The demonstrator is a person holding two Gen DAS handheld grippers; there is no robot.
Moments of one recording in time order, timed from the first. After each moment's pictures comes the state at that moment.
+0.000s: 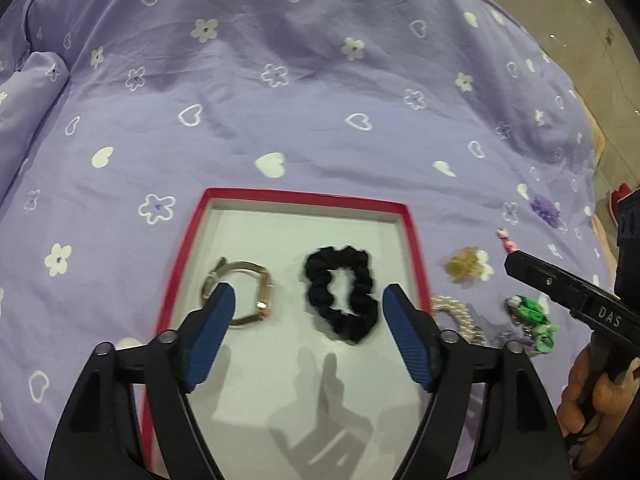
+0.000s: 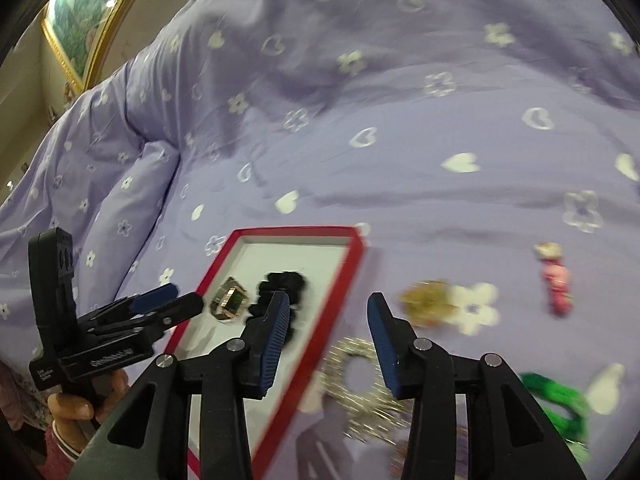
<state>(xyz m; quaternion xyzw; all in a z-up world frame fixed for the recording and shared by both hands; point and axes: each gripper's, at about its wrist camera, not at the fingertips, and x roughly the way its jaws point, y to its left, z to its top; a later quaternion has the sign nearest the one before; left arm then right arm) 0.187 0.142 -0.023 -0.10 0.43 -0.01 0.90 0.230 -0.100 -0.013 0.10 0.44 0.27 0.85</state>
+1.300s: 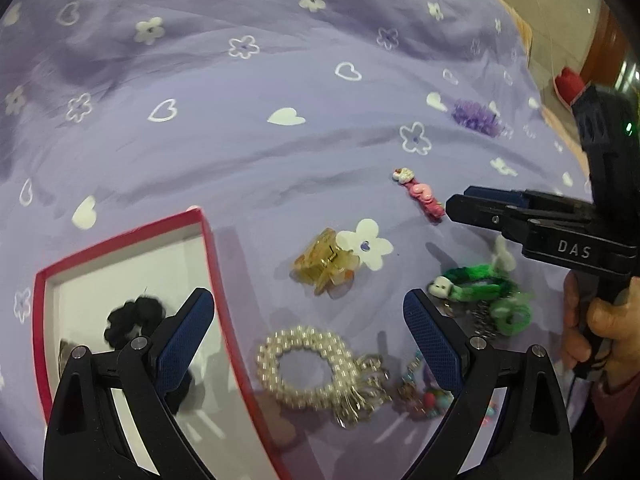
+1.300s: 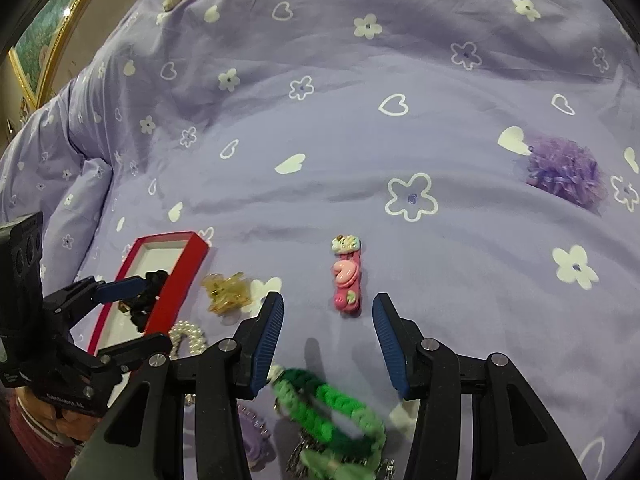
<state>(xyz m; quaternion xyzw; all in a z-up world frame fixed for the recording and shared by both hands) 0.251 -0.012 -0.049 0.04 0.48 -0.17 0.86 0.262 -0.218 -0.044 0.08 0.46 0.19 0.86</state>
